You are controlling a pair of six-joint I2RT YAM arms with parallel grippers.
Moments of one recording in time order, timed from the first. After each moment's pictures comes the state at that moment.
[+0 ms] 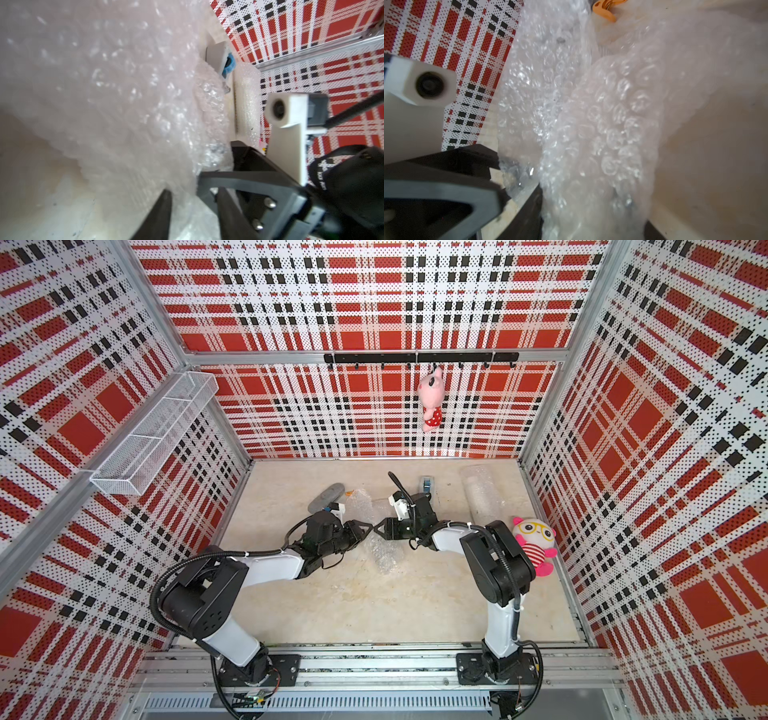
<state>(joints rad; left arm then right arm) -0.53 1.64 0.71 0.49 0.27 -1.04 0.50 1.92 1.02 0.22 -0.57 0.47</state>
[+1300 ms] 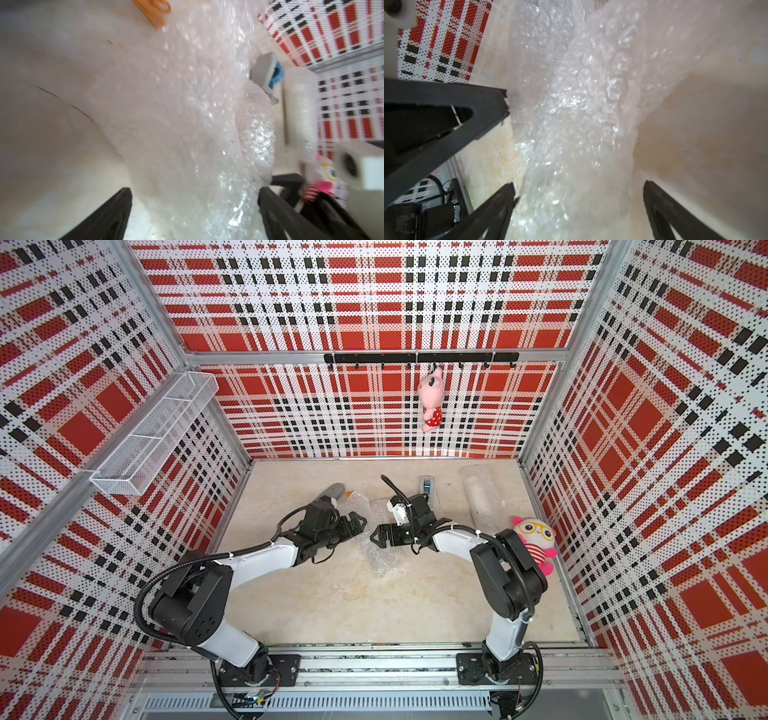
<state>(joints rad) -0.48 1.60 0.91 -0.02 0.04 -0.78 0.53 1.75 1.06 -0.10 -0.45 0.36</state>
